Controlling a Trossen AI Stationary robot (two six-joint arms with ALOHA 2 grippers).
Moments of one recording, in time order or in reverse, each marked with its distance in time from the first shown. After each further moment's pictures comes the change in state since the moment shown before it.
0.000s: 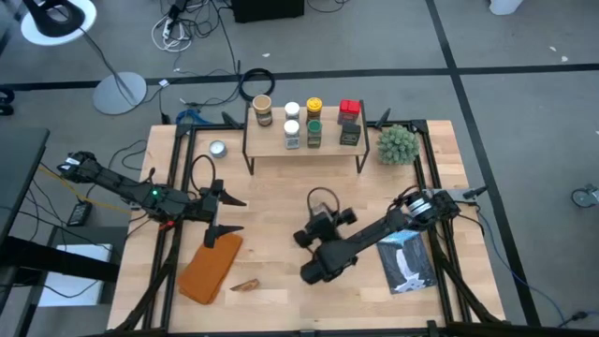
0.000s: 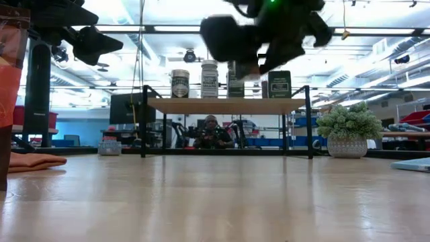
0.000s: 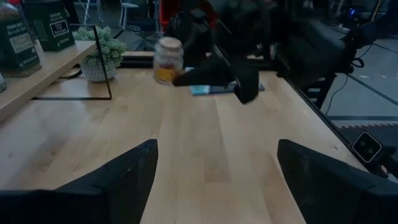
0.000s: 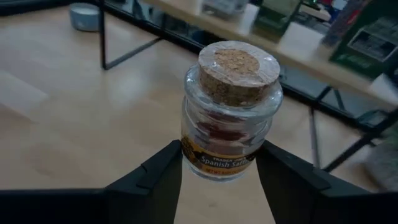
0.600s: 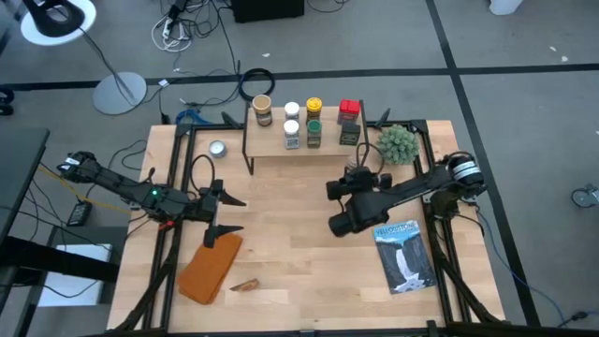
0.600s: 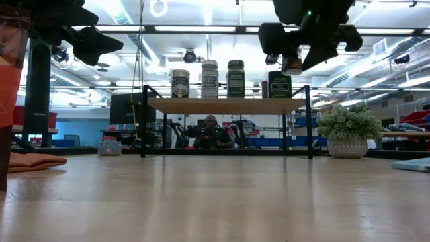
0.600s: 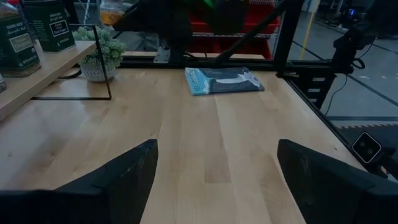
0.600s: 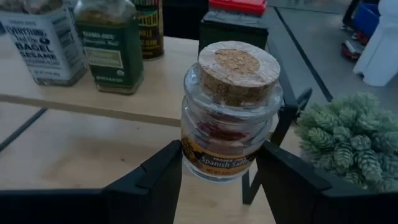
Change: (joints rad) left arm 0.000 0.000 0.000 0.003 0.000 0.000; right arm -0.178 -0.482 -0.510 0.066 0.011 0.181
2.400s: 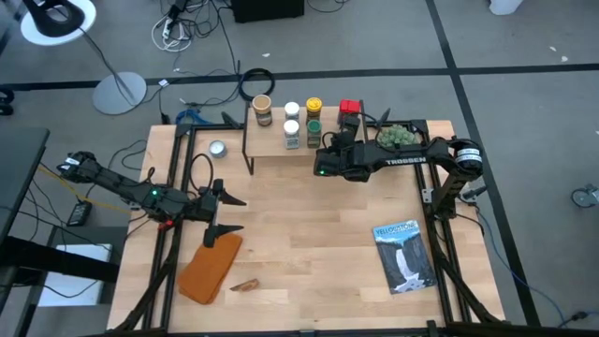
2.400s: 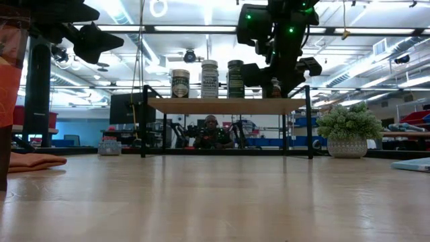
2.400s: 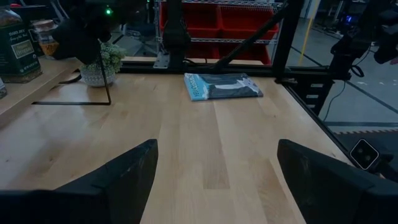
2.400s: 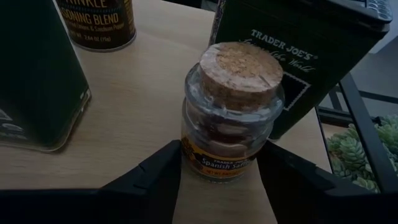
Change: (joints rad) left arm 0.000 0.000 0.000 0.023 0.000 0.000; right arm -0.409 -0.047 -0.044 0.578 -0.215 -0.790
